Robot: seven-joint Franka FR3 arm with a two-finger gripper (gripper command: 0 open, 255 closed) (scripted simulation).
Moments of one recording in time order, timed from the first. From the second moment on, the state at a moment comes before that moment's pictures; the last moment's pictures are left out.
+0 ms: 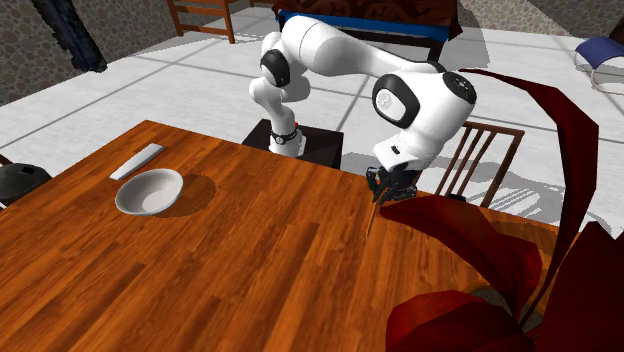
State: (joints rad) arm 0.45 0.63 0.62 -1.16 -0.44 1.47 1.09
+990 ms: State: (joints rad) arm 0.08 0.15 0.63 -1.77 -0.24 1.70 0.85
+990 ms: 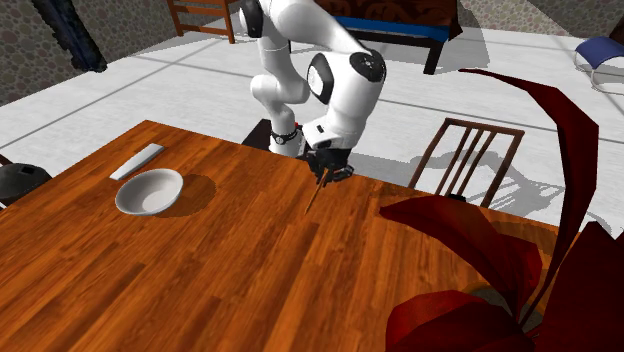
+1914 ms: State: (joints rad) arm -0.09 -0.22 0.44 -2.15 -0.12 1.84 0.46
